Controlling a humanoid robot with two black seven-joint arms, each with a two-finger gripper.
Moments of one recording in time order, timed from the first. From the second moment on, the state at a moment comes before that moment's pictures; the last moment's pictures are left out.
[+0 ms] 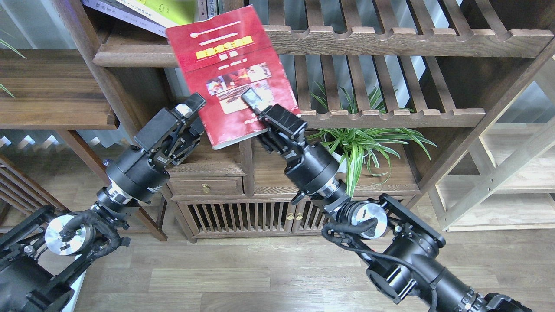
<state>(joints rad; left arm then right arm) -0.29 0.39 -0.95 -1.55 -0.42 -0.49 0.16 0.36 0.01 0.84 1.33 0.31 0.58 -0.10</state>
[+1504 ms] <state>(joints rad) -0.30 0.50 -0.86 -1.55 -0.57 -0.49 0.33 0.26 0.02 0.80 1.31 0.23 0.58 -0.16</state>
